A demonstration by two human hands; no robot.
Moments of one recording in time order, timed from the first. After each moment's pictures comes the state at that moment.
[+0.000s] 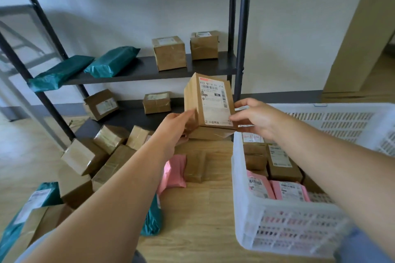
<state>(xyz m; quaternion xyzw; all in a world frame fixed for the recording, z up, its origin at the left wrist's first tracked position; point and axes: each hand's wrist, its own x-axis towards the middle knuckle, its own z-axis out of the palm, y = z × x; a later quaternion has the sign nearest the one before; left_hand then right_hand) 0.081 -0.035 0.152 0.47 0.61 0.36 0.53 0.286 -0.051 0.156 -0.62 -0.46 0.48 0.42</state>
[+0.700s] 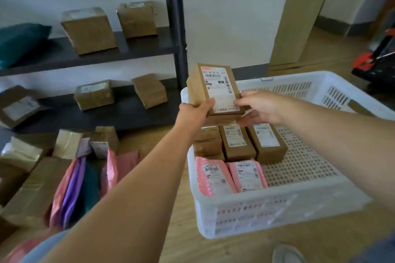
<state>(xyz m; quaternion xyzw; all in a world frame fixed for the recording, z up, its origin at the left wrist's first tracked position) 0.251 -0.003 0.092 0.56 0.54 0.28 0.56 0.427 -0.050 0.111 -0.73 -0.37 0.46 0.35</state>
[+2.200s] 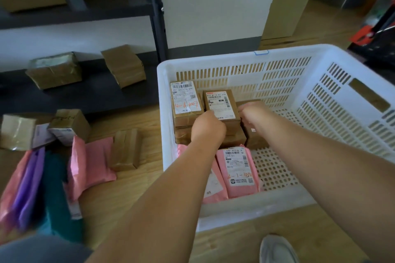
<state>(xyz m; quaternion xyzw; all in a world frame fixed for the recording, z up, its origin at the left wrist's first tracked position) 0.339 -0.010 -0.006 0.71 0.56 0.11 0.42 0.478 -0.020 -0.026 -0.84 -0.19 0.38 0.35</state>
